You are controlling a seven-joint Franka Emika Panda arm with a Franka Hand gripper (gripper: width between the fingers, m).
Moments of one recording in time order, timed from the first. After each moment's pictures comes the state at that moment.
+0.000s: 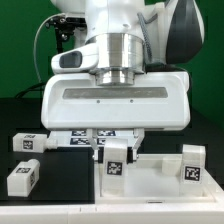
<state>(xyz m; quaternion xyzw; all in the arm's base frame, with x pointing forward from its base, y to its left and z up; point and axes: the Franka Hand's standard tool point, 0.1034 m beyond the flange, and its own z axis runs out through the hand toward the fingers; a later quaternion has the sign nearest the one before) 0.629 -0.003 0.073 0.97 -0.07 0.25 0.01</state>
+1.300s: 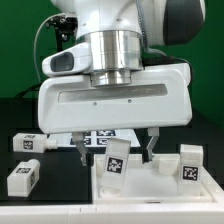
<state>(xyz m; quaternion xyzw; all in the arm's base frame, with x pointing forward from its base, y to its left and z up) 0.634 0.001 0.074 0.99 -0.10 0.12 -0.05</state>
